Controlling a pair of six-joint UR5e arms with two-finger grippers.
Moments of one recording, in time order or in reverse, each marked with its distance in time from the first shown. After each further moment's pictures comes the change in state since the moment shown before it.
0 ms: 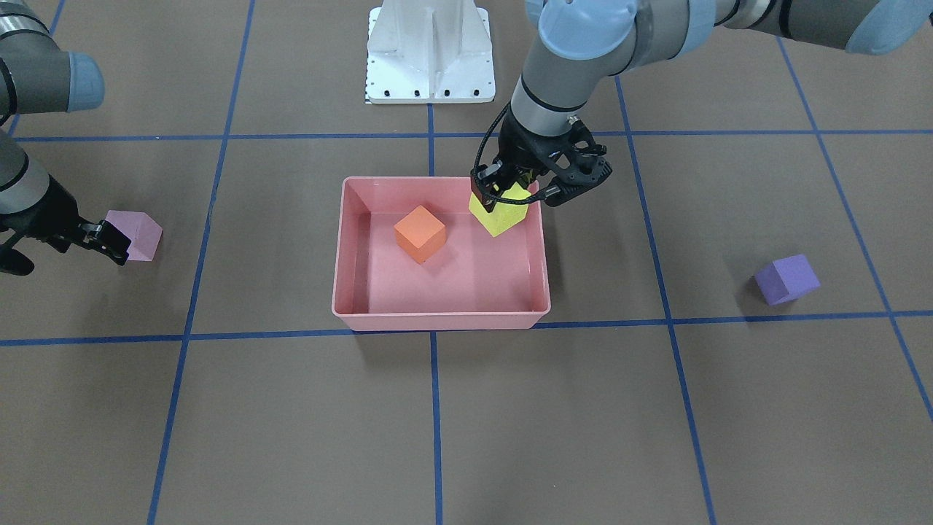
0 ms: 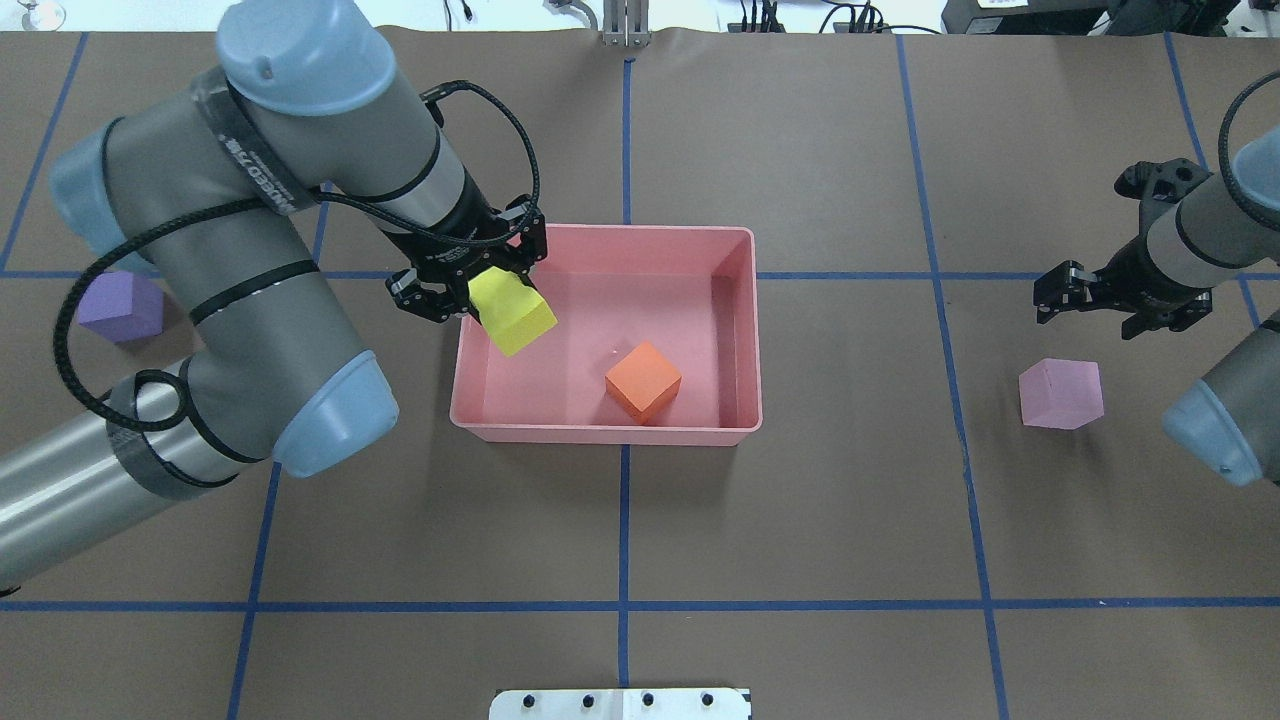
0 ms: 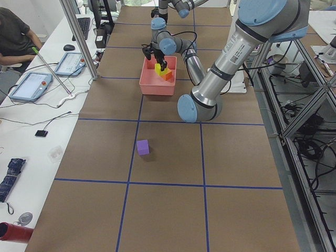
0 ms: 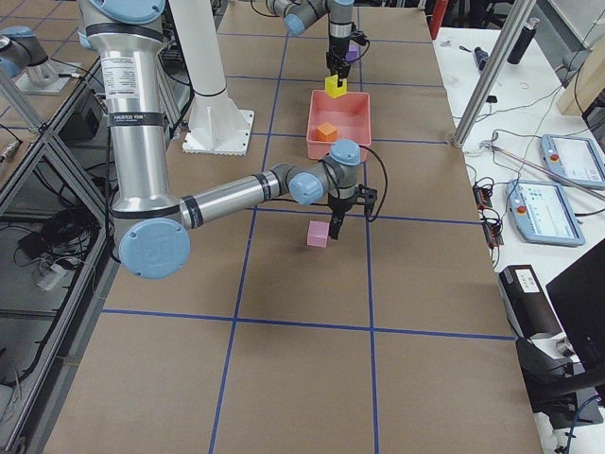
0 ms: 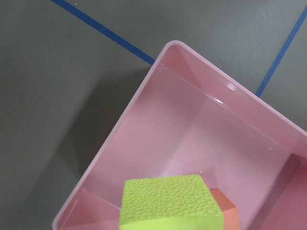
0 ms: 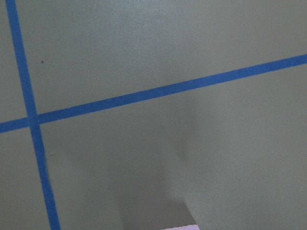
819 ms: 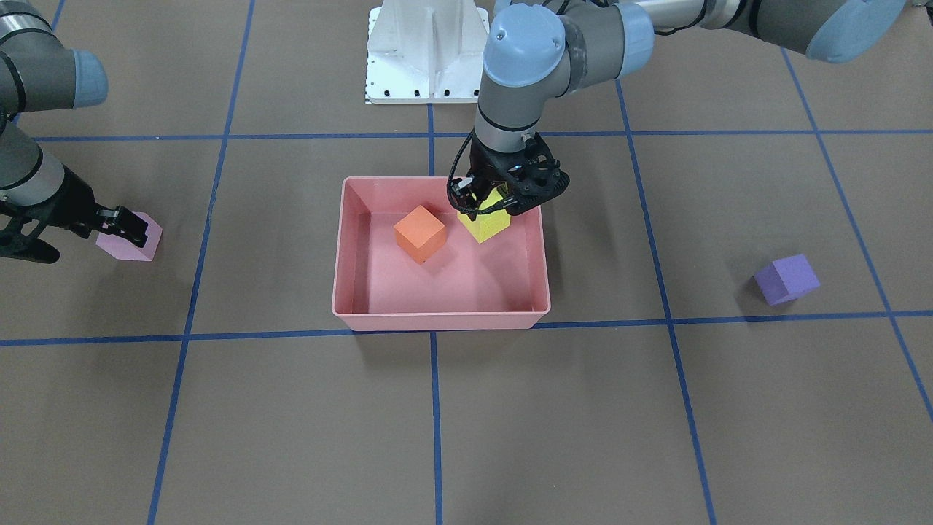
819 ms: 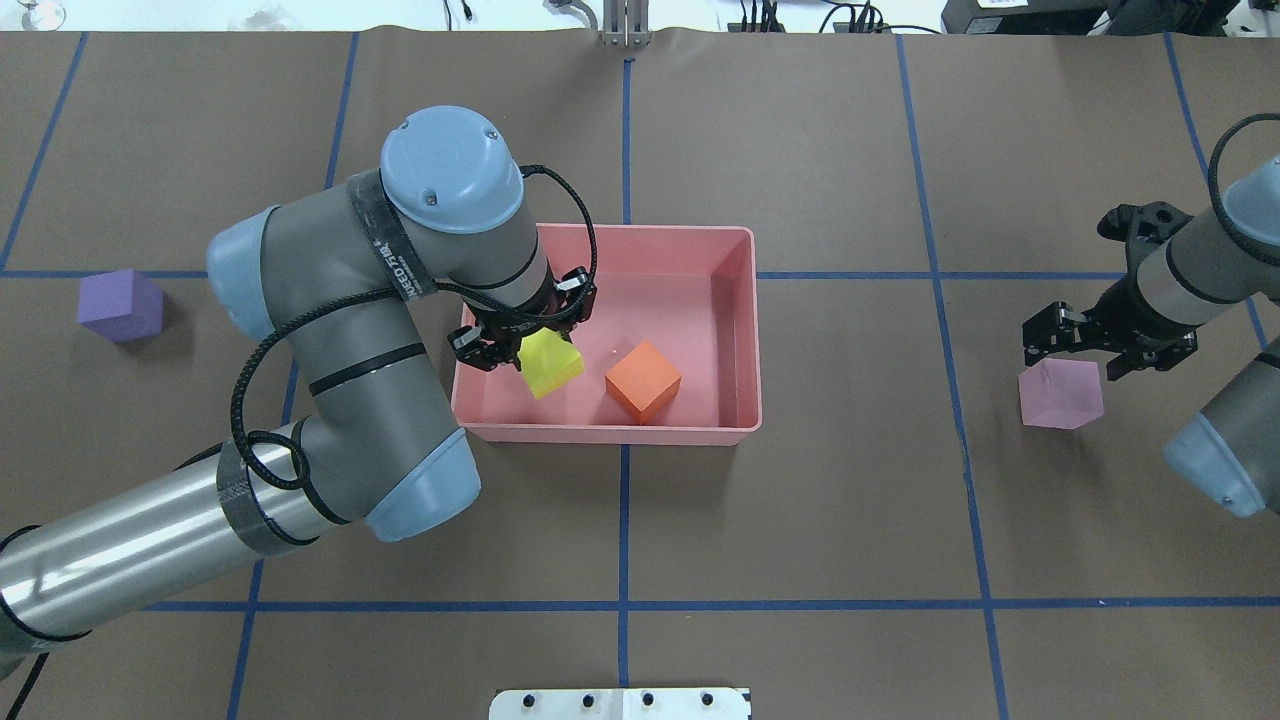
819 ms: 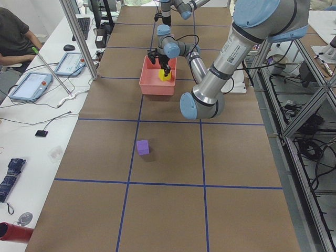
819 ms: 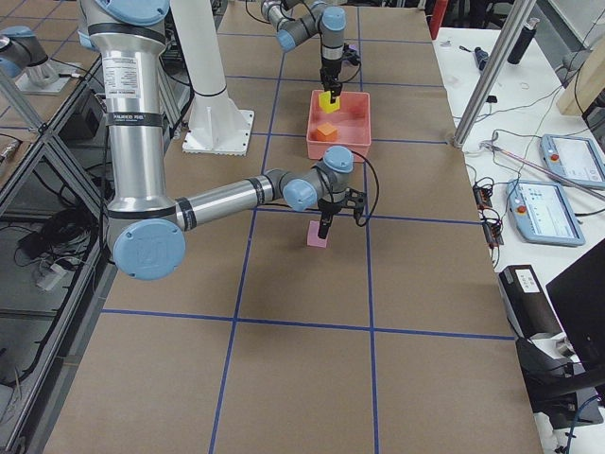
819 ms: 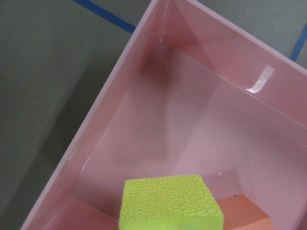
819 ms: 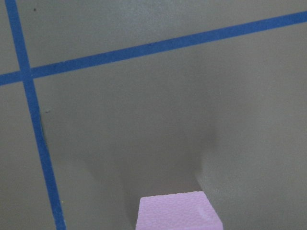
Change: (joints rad) left arm 0.089 -0.019 0.077 -0.002 0.096 0.001; right arm -0.057 -0.031 -0.004 0.044 0.074 -0.006
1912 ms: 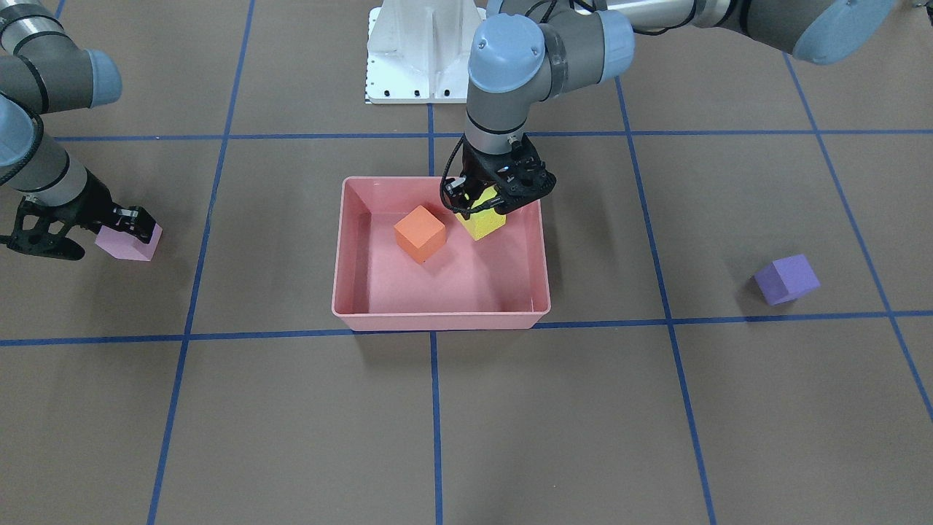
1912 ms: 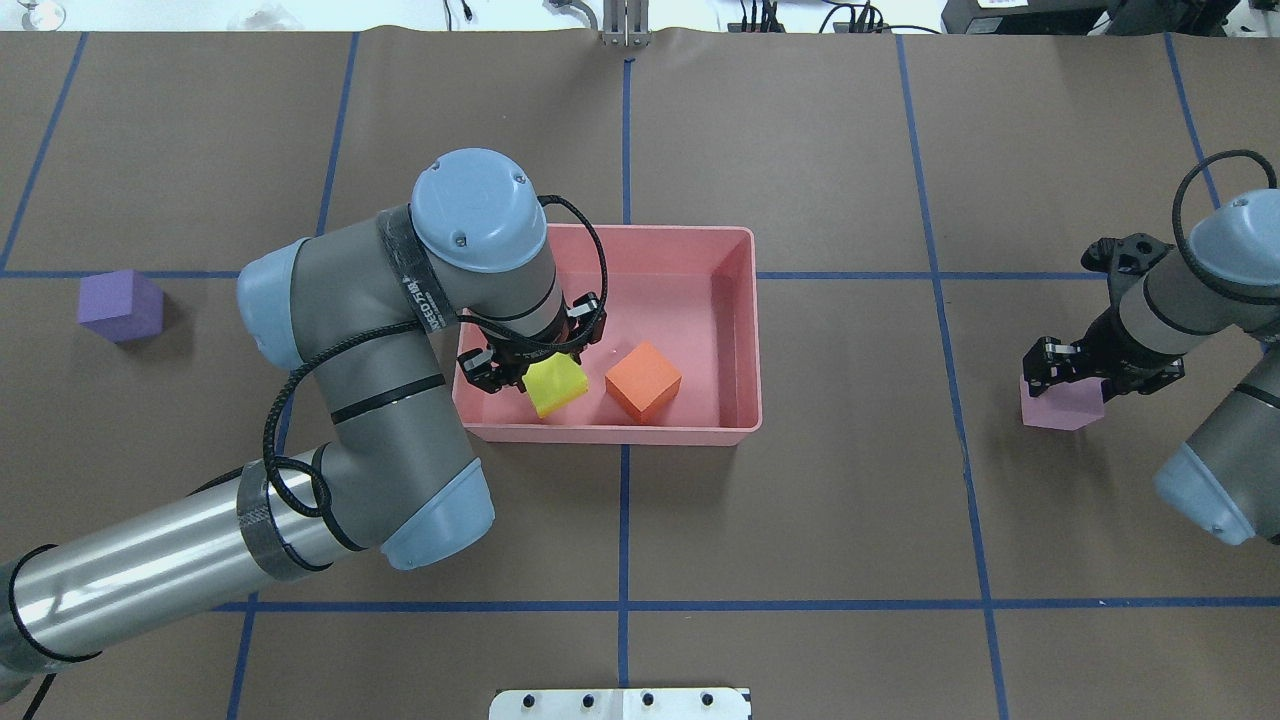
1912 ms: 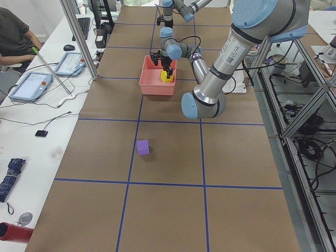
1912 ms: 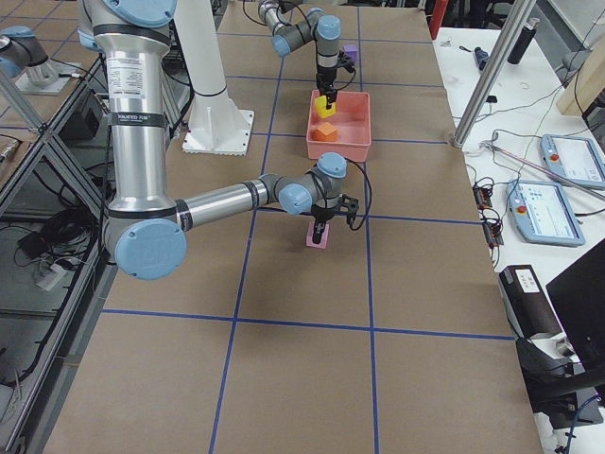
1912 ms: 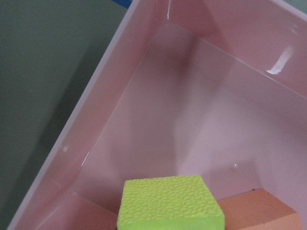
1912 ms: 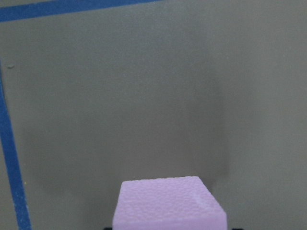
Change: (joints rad) left arm 0.040 0.000 0.014 -0.001 0.043 0.004; right arm -0.045 -0.018 -0.019 0.000 -0.048 -0.020
